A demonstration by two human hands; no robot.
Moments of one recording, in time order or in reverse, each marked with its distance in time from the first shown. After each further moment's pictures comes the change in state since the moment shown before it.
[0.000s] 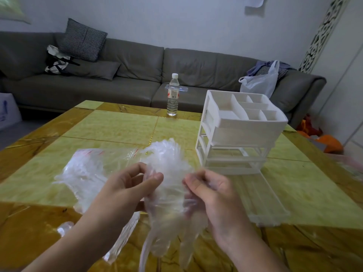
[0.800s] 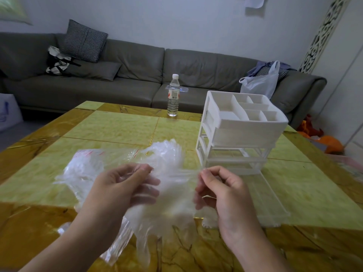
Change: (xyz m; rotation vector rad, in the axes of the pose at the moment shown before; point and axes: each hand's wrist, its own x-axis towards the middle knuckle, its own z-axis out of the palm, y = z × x) left_hand 0.005 0.000 -0.001 -0.078 0.233 0.011; right_hand 0.002 -0.004 -0.011 0.015 0.174 -0.082
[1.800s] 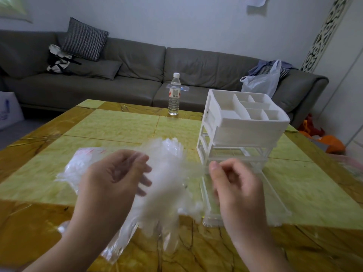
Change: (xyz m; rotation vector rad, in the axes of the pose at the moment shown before) left_hand -0.014 0.013 0.000 0.421 0.125 0.478; right_hand -0.014 -0.009 -0.007 -0.398 0.075 -0.382
